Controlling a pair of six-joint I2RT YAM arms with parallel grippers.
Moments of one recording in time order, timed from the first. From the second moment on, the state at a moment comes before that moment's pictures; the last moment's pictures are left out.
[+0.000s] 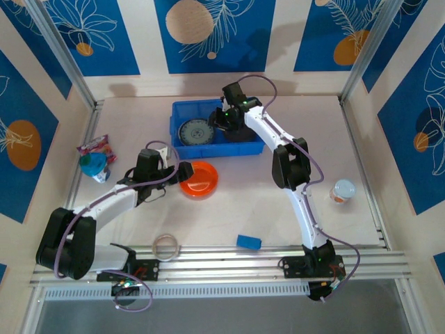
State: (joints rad) left arm -0.34 1.31 0.62 0.00 0.32 -0.61; right arm 0.46 2.47 2.33 -0.81 -0.31 0.59
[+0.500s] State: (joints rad) left arm -0.34 1.31 0.65 -0.08 0.28 -0.54; right arm 0.47 2.24 2.04 -0.73 -0.34 0.57
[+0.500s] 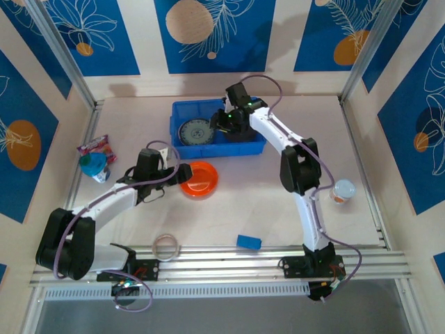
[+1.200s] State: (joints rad) left arm -0.34 1.34 0.68 -0.21 0.23 -0.51; right arm 0.59 1.33 0.92 -0.45 -0.33 0.64
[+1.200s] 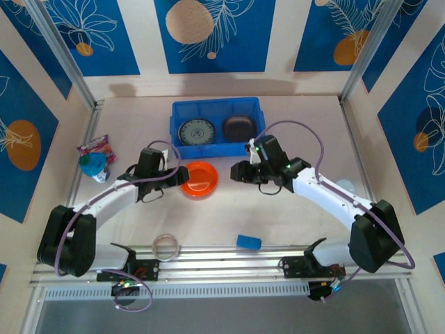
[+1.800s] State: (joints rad) left arm -0.34 1.49 0.69 -0.15 0.23 -0.58; right arm 0.60 1.47 0.87 -0.39 -0.32 0.69
